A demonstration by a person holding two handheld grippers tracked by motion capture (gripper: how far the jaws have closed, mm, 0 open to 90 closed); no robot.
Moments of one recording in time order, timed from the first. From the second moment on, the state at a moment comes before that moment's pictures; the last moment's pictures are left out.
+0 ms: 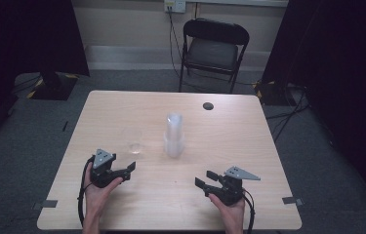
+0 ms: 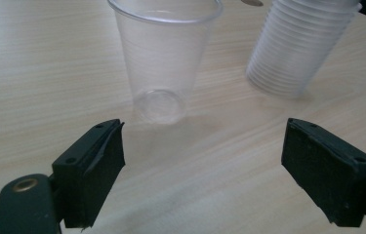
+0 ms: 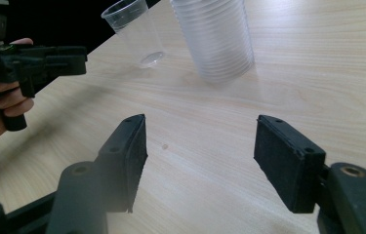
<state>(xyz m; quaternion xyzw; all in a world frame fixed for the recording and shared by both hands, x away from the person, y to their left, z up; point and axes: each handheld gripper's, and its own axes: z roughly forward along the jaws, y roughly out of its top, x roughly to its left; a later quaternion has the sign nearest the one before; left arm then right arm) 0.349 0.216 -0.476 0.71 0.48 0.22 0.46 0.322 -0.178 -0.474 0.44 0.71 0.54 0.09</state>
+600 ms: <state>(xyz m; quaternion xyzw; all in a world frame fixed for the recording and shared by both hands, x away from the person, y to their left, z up) 0.301 0.207 -0.486 0.72 0.46 0.20 0.48 0.316 -0.169 -0.470 0.42 0.74 0.51 0.14</state>
